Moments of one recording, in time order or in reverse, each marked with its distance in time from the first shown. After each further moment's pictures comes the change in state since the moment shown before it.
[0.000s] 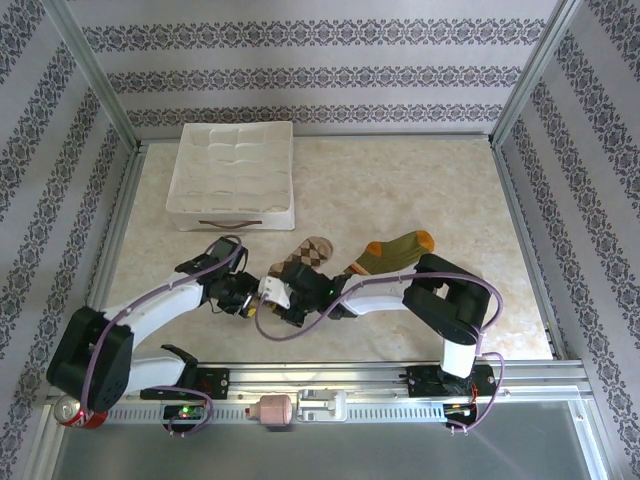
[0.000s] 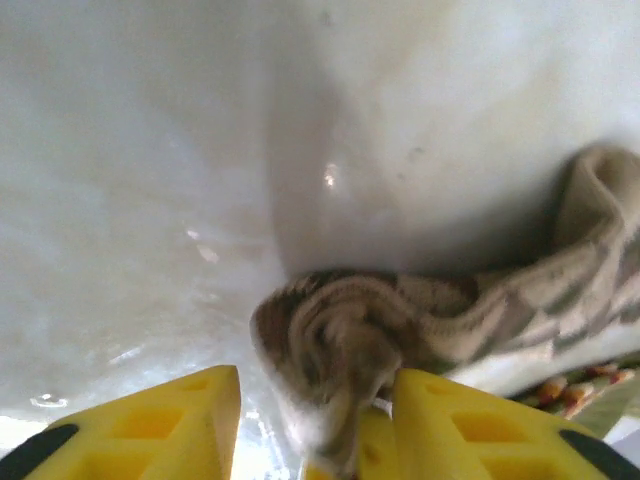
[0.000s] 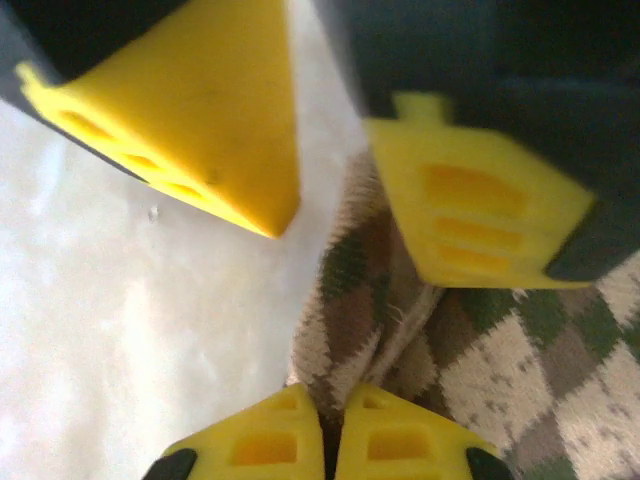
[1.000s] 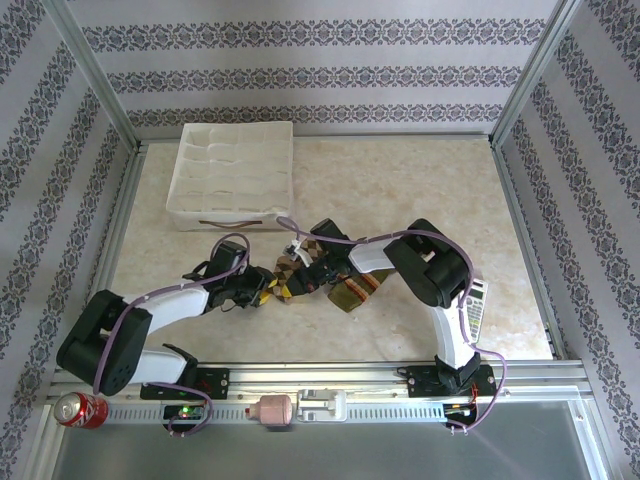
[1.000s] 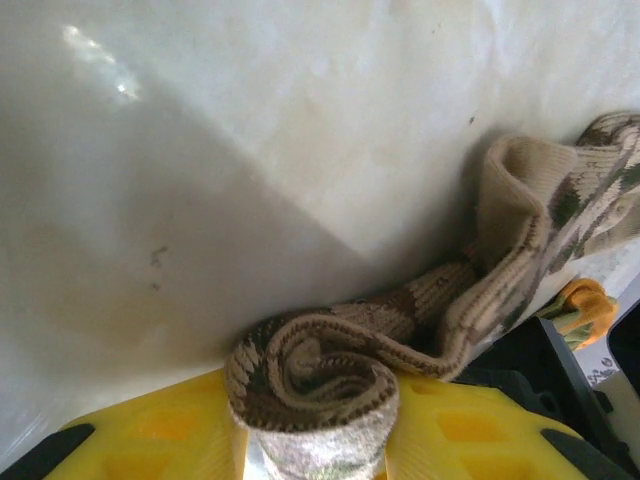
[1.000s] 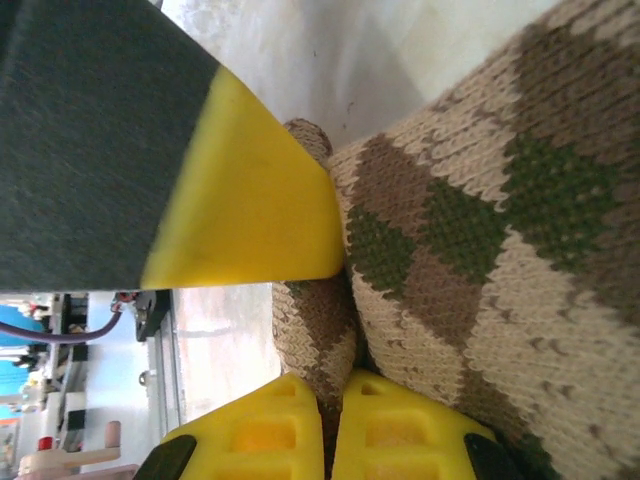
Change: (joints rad) left arm 0.000 0.130 -0.130 0.506 0.055 0.084; right arm -0.344 0.238 0.116 -0.018 -0.772 0.511
